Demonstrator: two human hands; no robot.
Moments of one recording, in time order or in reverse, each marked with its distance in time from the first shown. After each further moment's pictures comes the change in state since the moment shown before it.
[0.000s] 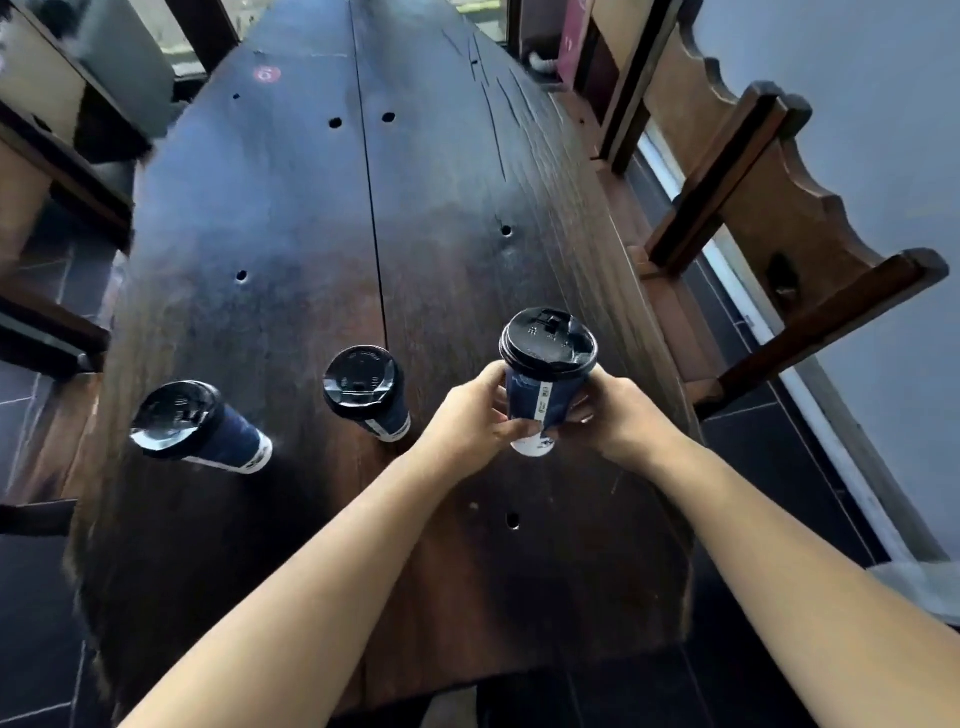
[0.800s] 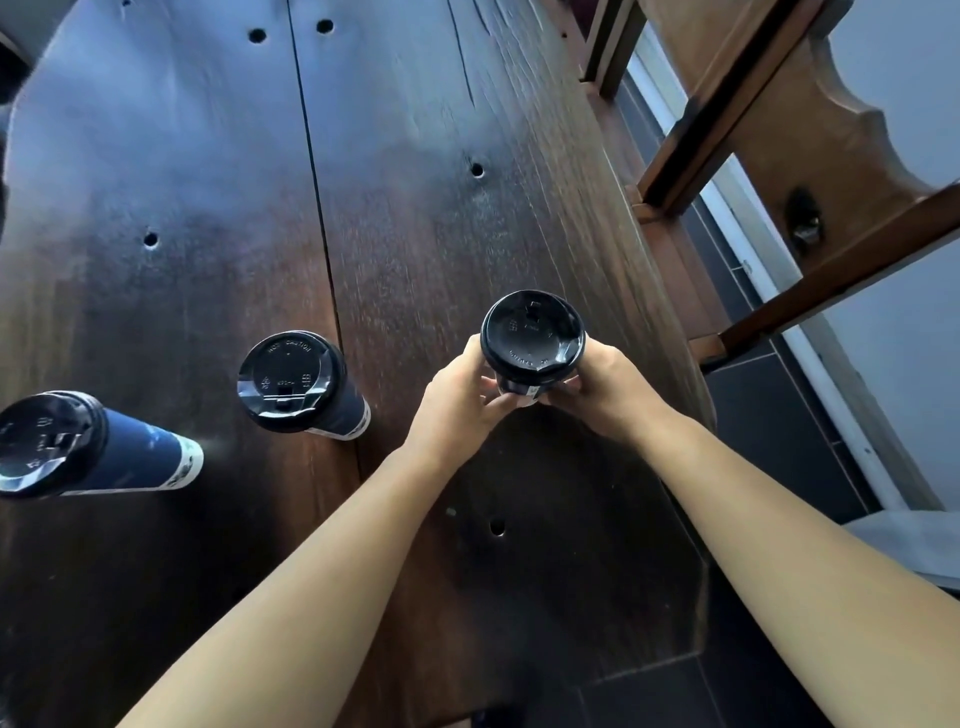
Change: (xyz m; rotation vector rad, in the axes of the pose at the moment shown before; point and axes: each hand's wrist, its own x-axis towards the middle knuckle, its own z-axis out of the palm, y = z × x) left_hand 0.061 -0.064 0.052 -0.032 0.101 0.076; right_hand 0.062 0.074 0.023 -0.075 0.097 -0.130
